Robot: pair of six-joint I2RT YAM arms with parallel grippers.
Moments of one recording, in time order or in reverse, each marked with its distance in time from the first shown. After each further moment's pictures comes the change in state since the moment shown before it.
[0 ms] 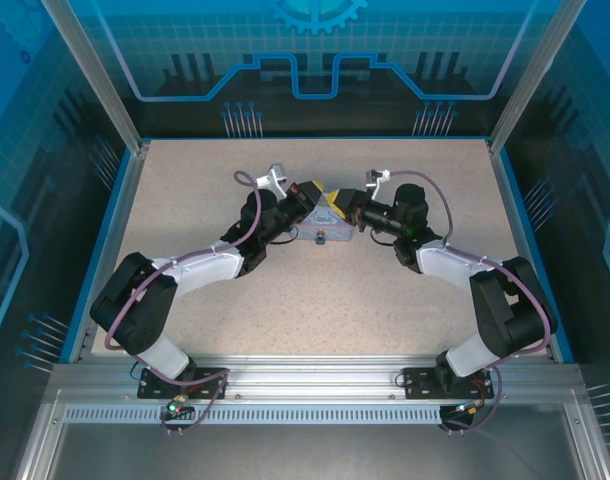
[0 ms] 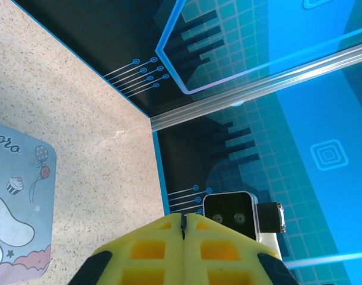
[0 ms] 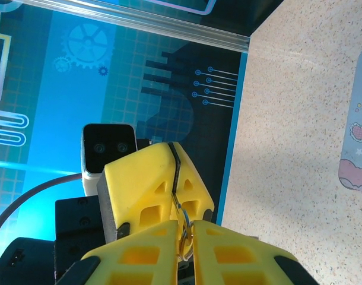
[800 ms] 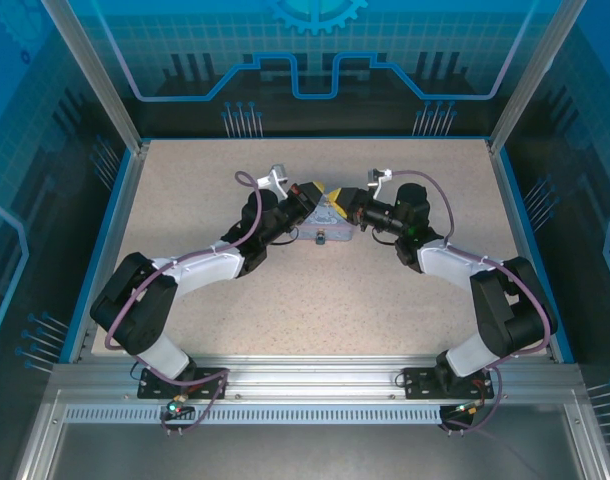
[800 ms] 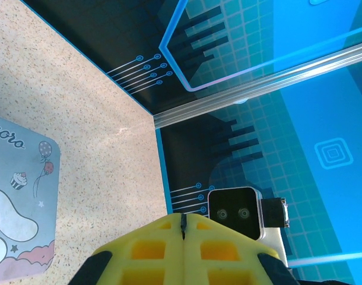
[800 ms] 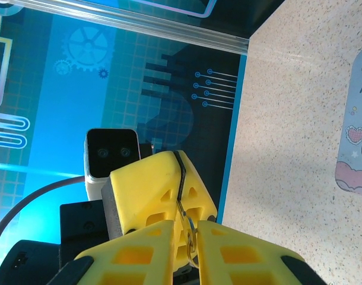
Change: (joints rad) left arm -0.005 0.001 0.002 -0.017 0.000 0.000; right arm -0.013 0.000 0.000 0.000 -0.009 0.004
